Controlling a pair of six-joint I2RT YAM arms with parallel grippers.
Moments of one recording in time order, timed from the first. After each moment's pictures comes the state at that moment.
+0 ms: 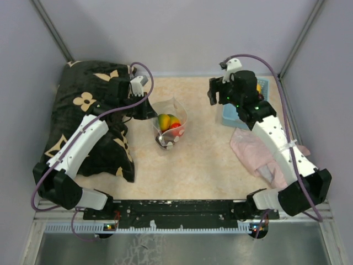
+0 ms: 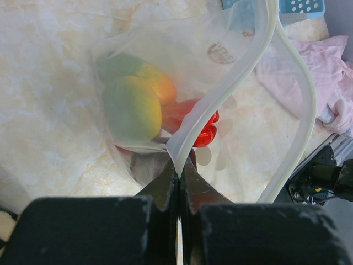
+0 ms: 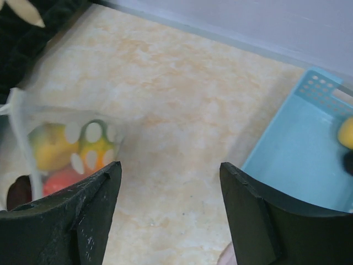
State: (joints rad) left arm -0.40 1.40 1.35 -0.58 0.37 -0.28; right arm 0.43 1.32 1.34 -0.38 0.01 0.03
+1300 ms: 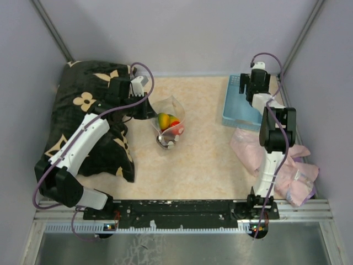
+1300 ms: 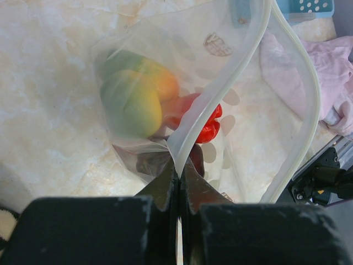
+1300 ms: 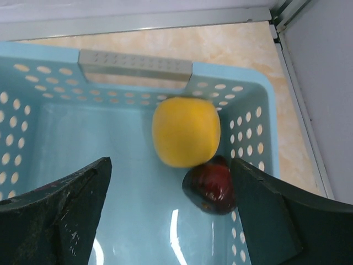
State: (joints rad) left arm -0.39 1.43 1.35 -0.58 0.37 -0.28; right arm -0.05 2.13 1.55 0.13 0.22 -0.08
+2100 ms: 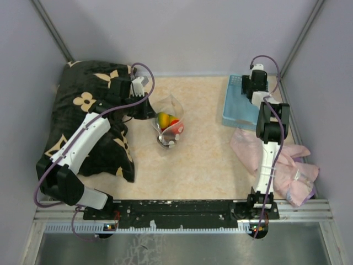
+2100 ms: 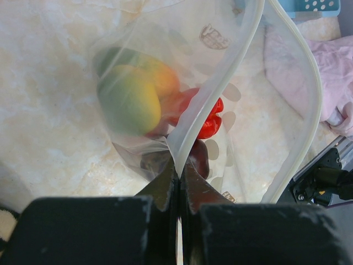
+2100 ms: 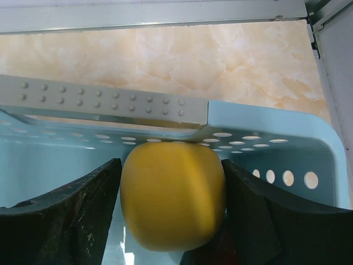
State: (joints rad) left arm -0.38 1.44 1.35 -0.58 0.37 -0.28; right arm -0.09 2.39 1.79 0.08 0.16 -0.11
